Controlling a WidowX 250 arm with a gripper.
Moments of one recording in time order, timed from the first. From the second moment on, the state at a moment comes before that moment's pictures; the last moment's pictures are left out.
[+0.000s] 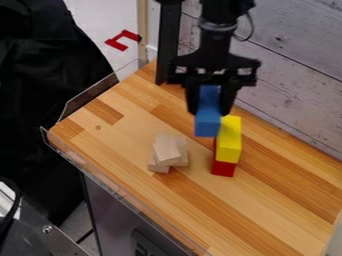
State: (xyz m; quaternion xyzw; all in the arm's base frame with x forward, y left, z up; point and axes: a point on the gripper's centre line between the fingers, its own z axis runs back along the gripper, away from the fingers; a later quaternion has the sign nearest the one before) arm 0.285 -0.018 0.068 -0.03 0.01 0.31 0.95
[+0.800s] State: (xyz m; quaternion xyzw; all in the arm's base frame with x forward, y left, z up) arm 0.267 0.012 0.037 -0.06 0.06 0.37 0.93
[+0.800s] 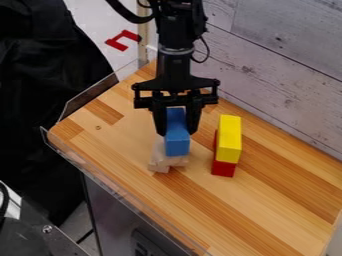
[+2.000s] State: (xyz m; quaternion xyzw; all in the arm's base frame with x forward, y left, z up) arm 0.252 0.014 0.029 -0.04 0.08 0.37 0.92
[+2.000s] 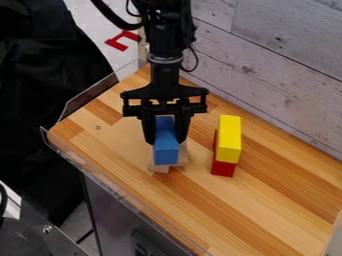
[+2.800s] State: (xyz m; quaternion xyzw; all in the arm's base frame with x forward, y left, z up) arm 0.256 0.013 0.041 -0.05 0.06 0.37 0.92
